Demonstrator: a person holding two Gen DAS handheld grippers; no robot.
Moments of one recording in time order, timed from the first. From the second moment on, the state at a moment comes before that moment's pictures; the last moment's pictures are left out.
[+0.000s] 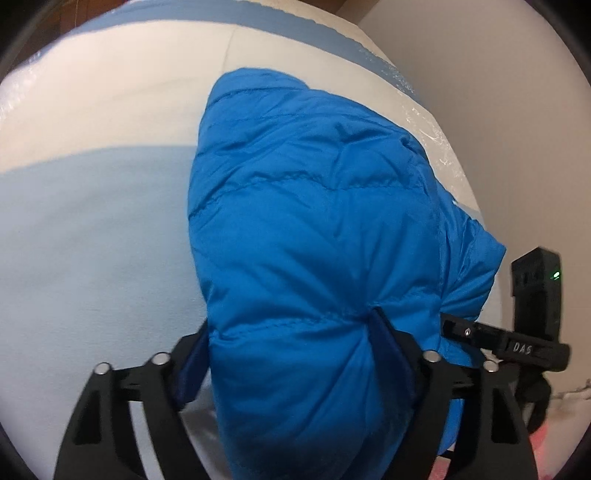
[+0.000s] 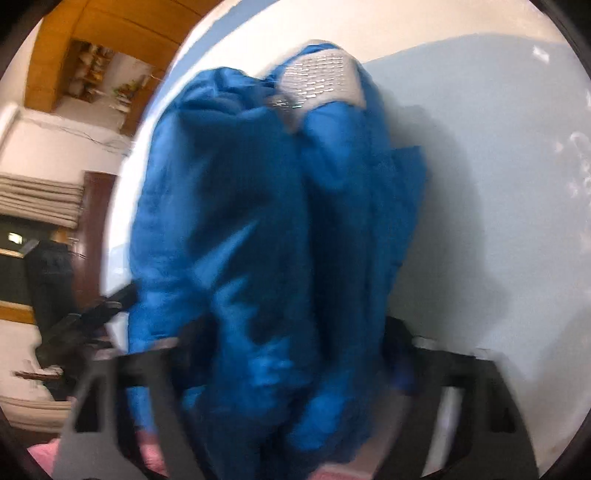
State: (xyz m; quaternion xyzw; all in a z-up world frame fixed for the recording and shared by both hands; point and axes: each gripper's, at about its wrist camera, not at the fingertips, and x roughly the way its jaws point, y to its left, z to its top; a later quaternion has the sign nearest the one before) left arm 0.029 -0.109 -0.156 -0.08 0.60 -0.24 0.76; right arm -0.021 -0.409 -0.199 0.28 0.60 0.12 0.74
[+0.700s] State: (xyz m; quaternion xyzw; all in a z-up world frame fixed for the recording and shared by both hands) left arm 0.014 -0.073 -0.093 -0.06 0.53 -0.21 0.82; right arm -0.034 -0.357 -0.142 0.17 0.54 0.15 0.81
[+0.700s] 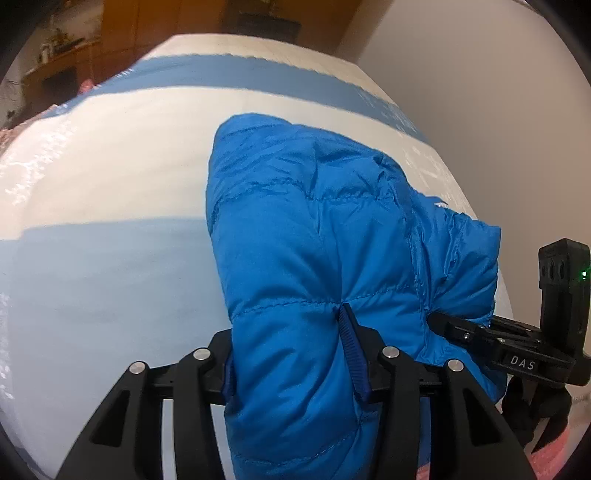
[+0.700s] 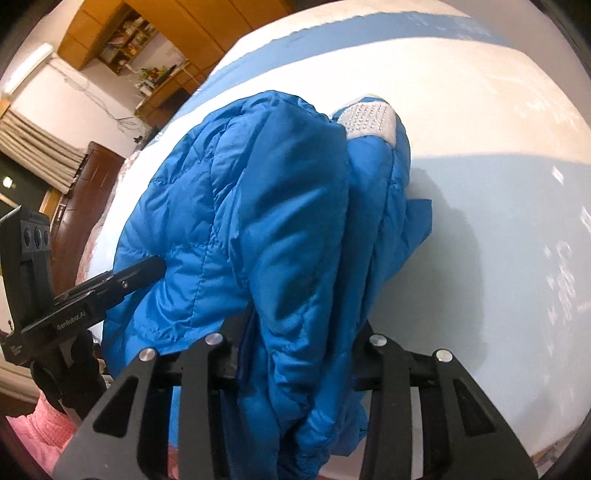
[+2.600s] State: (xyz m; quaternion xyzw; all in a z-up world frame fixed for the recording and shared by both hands) left arm 0.059 -0.011 -0.125 0.02 0.54 -0.11 0.84; right arm 0.035 -0.243 -0.148 0.06 0.58 0.04 0.81
